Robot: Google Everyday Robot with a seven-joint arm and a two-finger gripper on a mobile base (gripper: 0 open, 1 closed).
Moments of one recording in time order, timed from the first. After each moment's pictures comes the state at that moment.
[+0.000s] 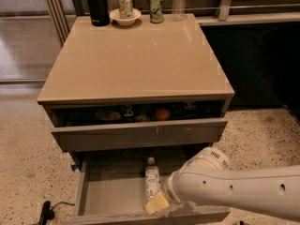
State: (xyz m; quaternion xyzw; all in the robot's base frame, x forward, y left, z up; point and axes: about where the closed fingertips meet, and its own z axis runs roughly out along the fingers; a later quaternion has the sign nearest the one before) arm 0.398 -0.063 0.546 -0.31 0.94 0.09 0.14
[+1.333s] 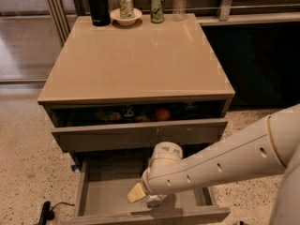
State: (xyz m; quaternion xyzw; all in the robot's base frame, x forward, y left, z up) arm 0.441 -0.010 0.493 -0.26 0.96 0.05 0.12
